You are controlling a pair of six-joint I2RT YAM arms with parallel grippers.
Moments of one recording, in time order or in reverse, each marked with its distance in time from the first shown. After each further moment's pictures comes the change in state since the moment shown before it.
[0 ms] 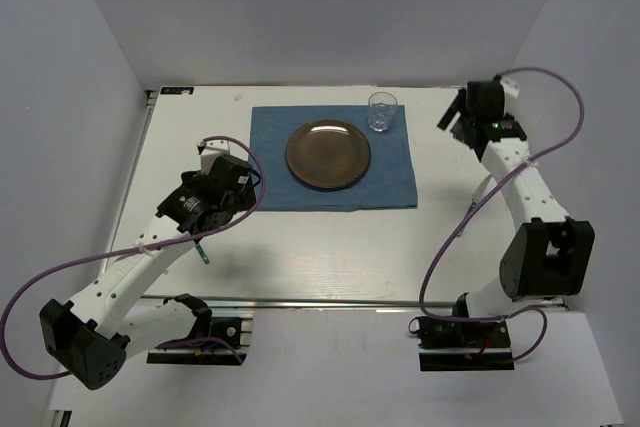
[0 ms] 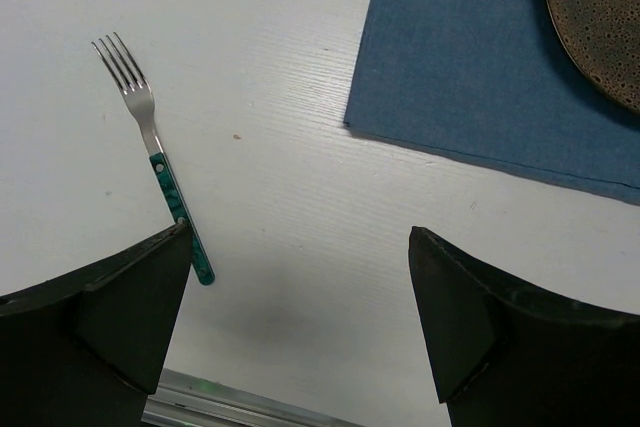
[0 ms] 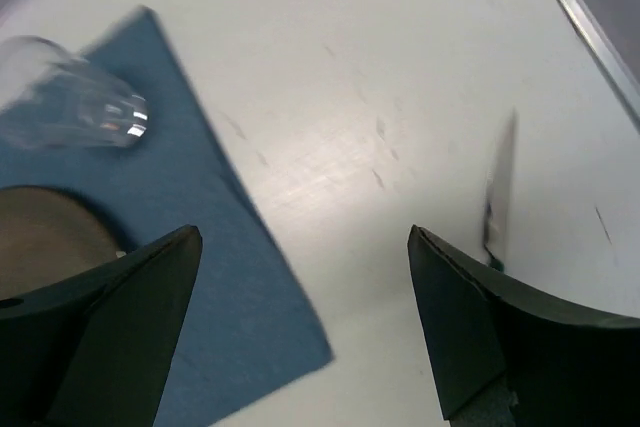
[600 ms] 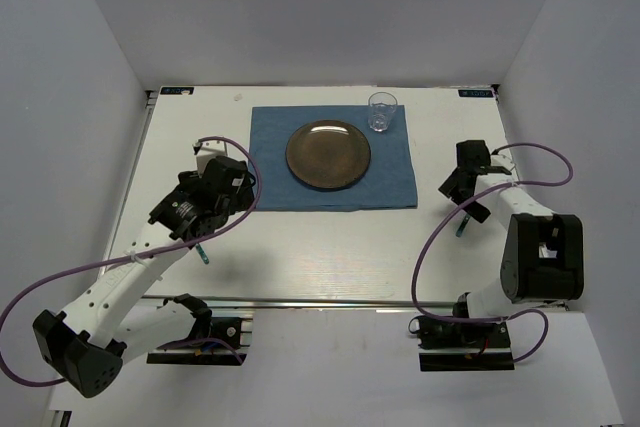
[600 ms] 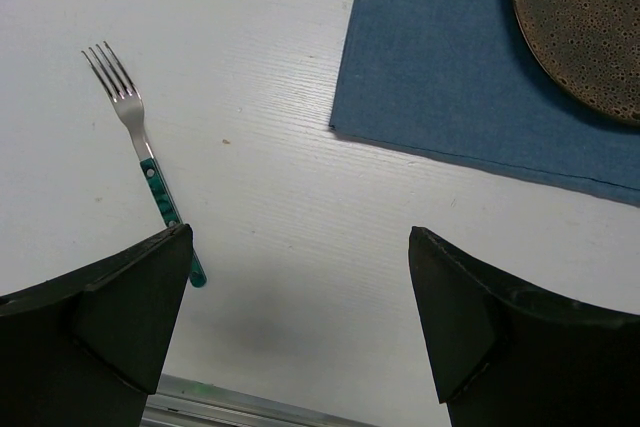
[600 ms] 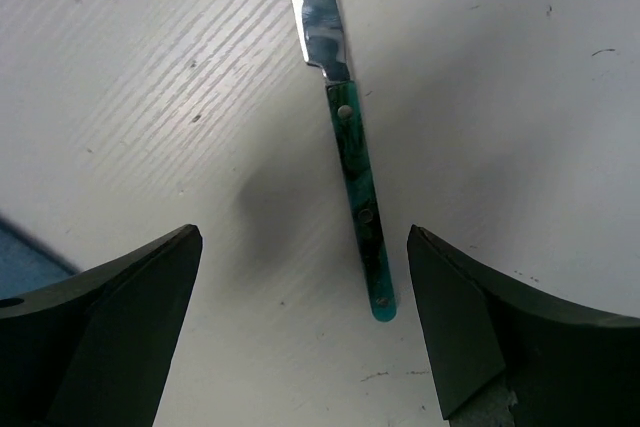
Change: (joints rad) left arm -0.001 -0.048 0.000 0.008 0.023 0.011; right arm -0.061 -0.072 -0.551 -0.008 0.108 0.240
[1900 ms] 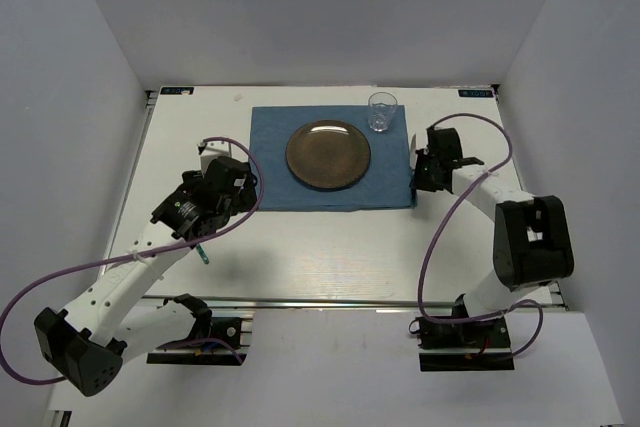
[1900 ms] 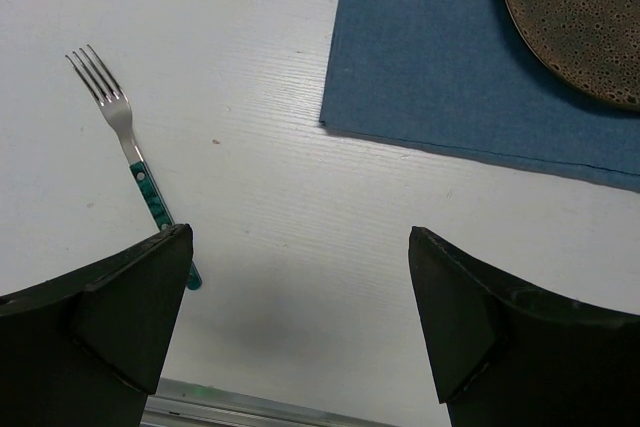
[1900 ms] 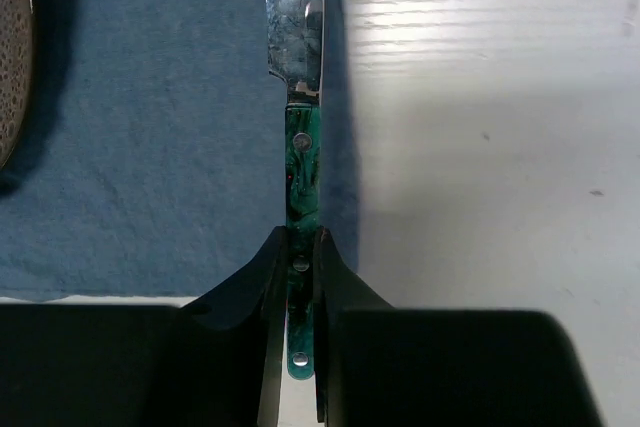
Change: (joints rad) left arm -0.007 0.006 -0.009 0.018 0.021 0.022; right arm 0.157 0.080 0.059 0.233 -0.392 -0.393
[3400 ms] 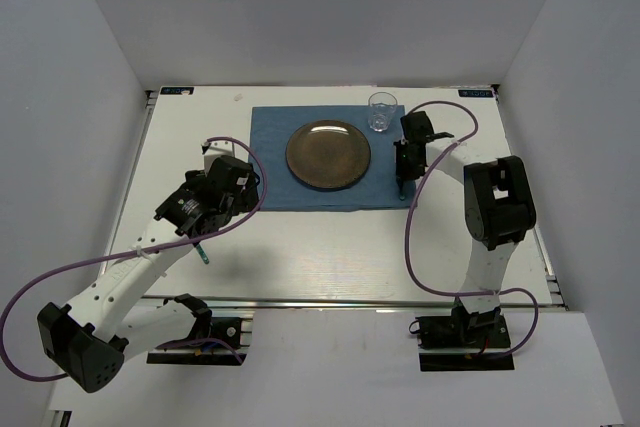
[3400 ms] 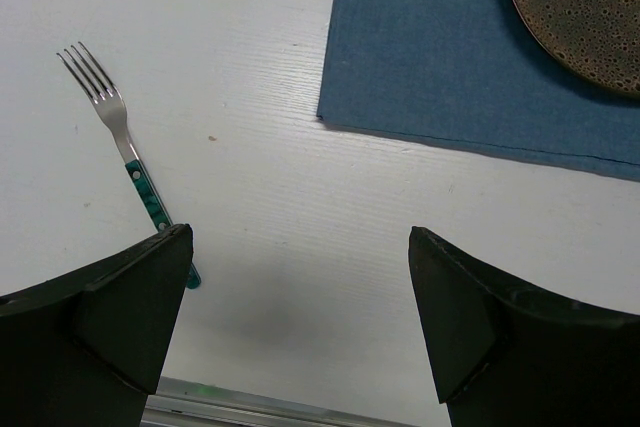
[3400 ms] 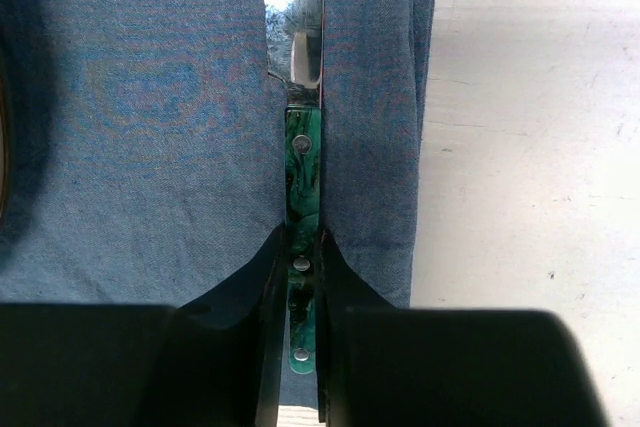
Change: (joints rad) left arm 0.000 0.024 -0.001 0.006 0.017 0.012; right arm 0.082 0.368 0.345 -0.144 0.043 -0.081
